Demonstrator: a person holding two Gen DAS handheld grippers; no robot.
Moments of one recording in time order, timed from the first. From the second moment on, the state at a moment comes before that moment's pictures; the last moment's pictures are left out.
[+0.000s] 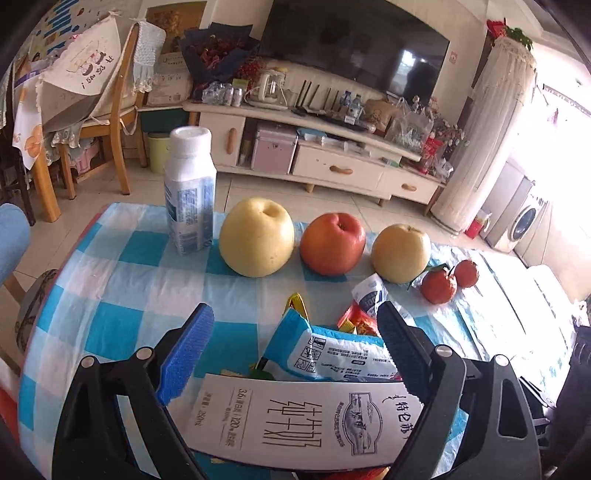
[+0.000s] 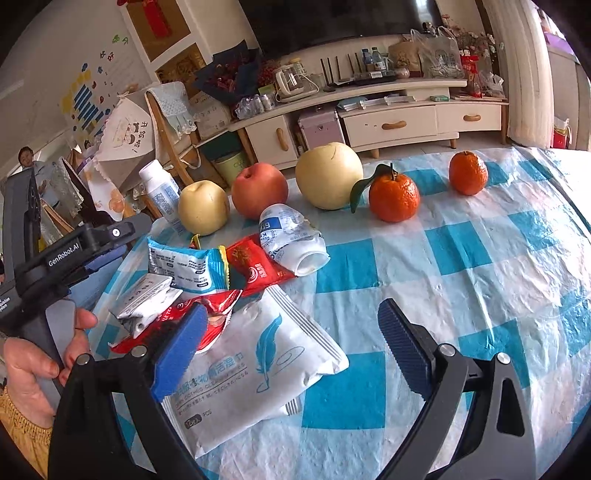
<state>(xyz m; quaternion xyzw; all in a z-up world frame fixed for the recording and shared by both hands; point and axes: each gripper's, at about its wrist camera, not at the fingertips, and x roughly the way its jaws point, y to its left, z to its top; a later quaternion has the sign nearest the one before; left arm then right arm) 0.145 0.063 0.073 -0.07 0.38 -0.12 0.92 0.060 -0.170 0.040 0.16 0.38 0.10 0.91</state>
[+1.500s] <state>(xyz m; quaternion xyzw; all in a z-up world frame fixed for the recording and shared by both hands) 0.096 0.010 0.036 0.19 0.45 -0.22 0.84 0.035 -0.167 0.037 0.11 0.44 0.13 0.88</state>
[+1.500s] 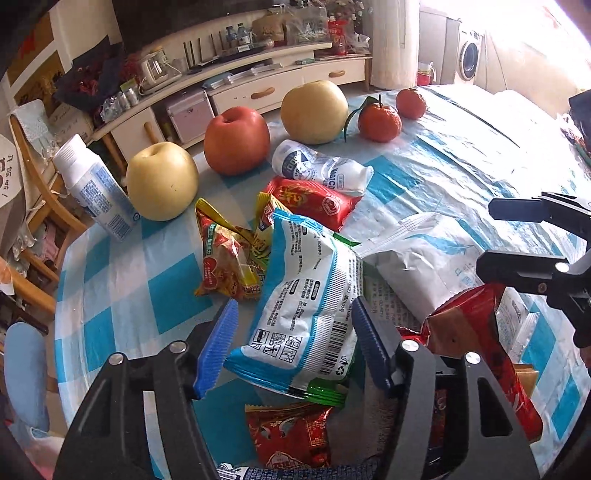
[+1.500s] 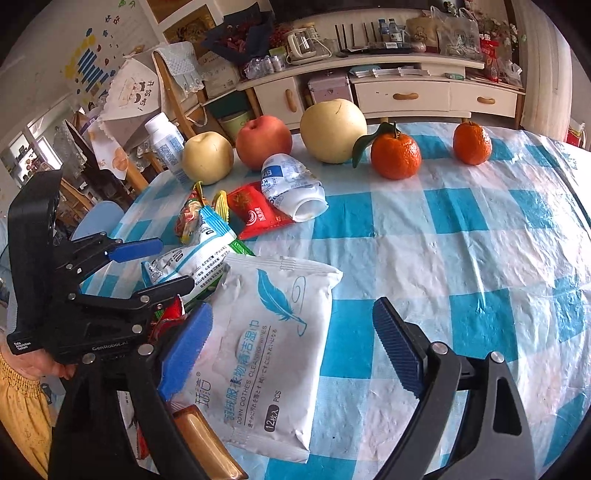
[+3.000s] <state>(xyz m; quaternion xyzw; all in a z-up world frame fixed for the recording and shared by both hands) 0.075 0.010 0.033 0.17 0.46 -0.16 0.86 0.041 -0.140 0.019 0.07 0.46 0.17 0.87</state>
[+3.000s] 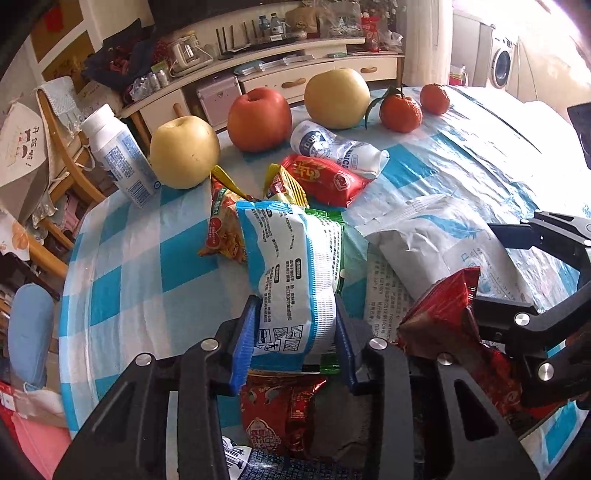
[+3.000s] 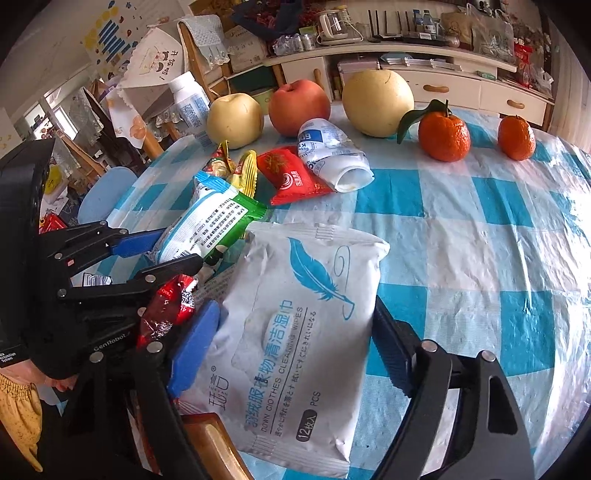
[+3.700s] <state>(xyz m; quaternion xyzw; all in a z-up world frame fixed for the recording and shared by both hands) 0.024 0.081 0.076 0.01 0.42 -0.13 0.90 -0.001 -0.137 0.056 0.10 0.41 0.22 0.88</state>
